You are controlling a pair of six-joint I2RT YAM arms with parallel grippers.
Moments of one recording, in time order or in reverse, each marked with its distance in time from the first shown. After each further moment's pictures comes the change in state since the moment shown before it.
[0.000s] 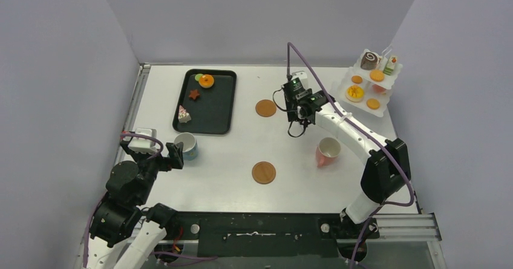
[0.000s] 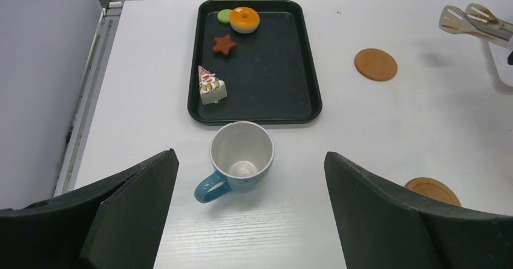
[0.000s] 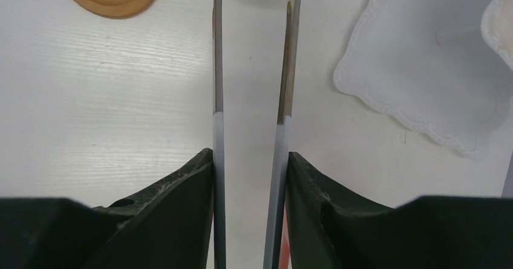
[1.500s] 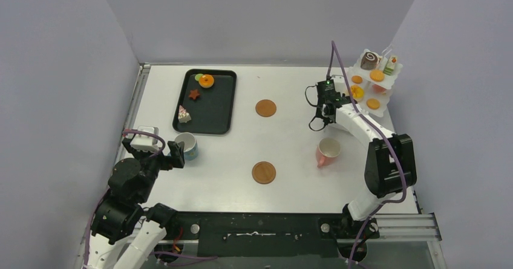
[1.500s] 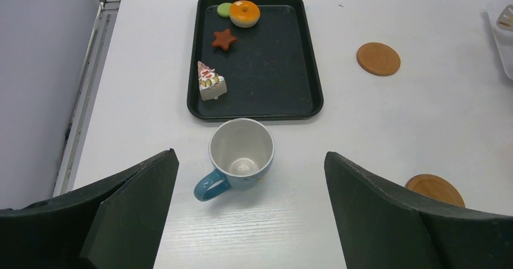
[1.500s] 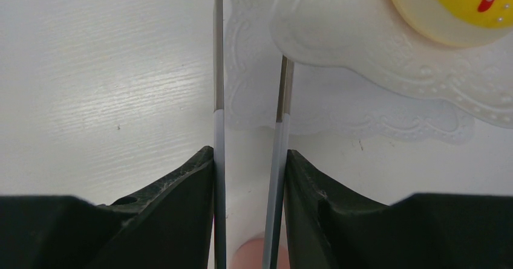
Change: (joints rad) left arm 0.002 0.023 0.000 0.000 0.005 0.000; right arm -0.331 -0.002 -0.243 0.266 0.006 0.048
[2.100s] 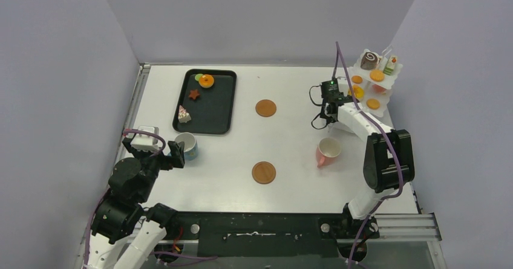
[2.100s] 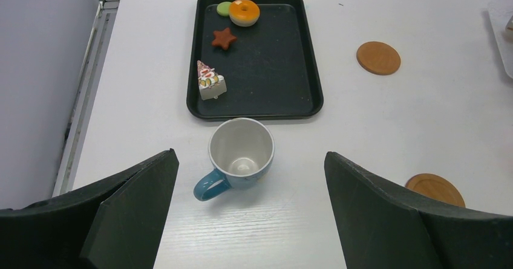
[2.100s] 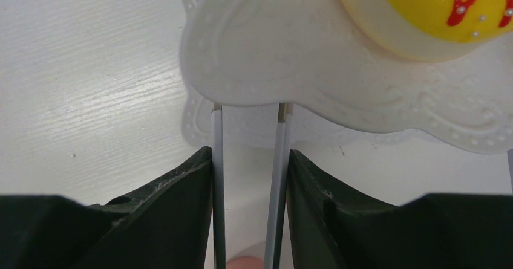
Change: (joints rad) left arm 0.003 0.003 0.000 0.000 0.003 0.000; right arm -0.057 0.057 -0.002 0.024 0.031 0.000
